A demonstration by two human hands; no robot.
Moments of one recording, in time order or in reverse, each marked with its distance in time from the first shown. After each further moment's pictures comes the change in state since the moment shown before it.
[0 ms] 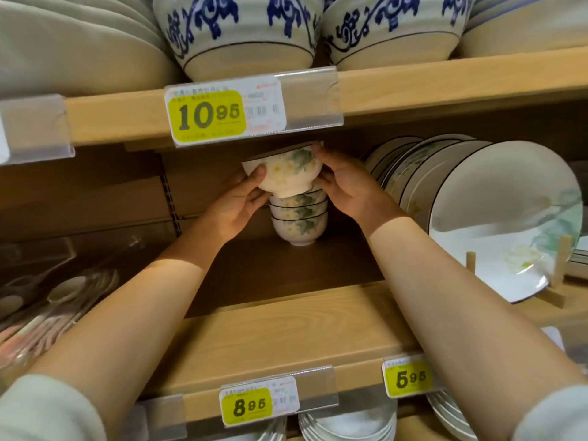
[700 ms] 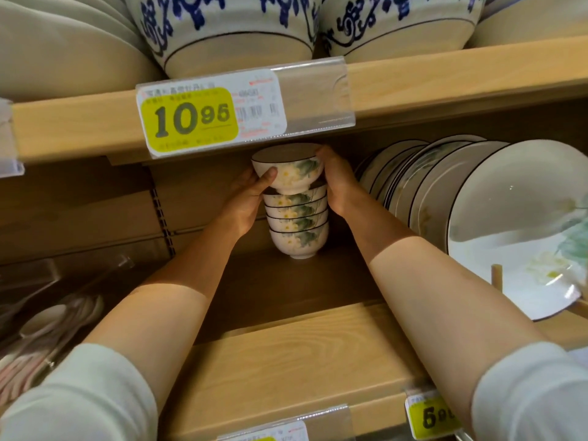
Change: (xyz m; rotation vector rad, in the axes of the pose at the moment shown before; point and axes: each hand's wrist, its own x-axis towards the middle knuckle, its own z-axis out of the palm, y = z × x) left_hand 0.066 -0.020 -0.003 0.188 -0.033 0.145; right_hand 0.058 0.015 -0.004 -0.277 0.192 -0.063
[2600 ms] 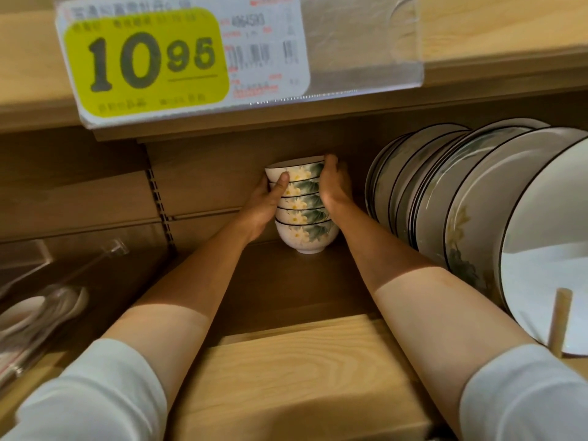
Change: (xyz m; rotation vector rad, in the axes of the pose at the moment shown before) left_hand 0.031 -0.068 -0.015 0.212 -0.008 -0.091; right_hand 0.045 0.066 0.011 -0.335 0.243 -0.051
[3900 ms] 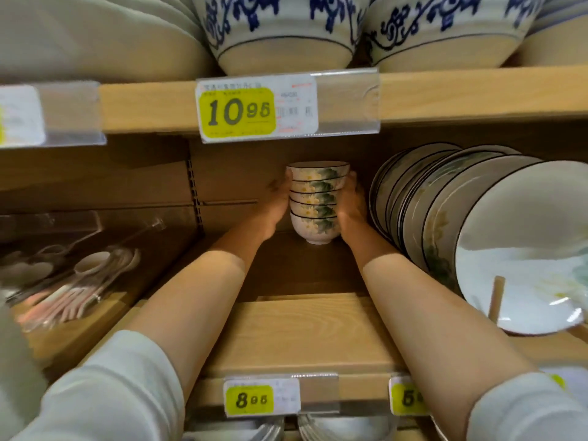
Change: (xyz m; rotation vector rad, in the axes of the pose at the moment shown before) left_hand -0.082 0.068 0.023 0.128 0.219 -0.217; right_hand -0.063 -0.009 -0.028 0.059 -0.027 0.135
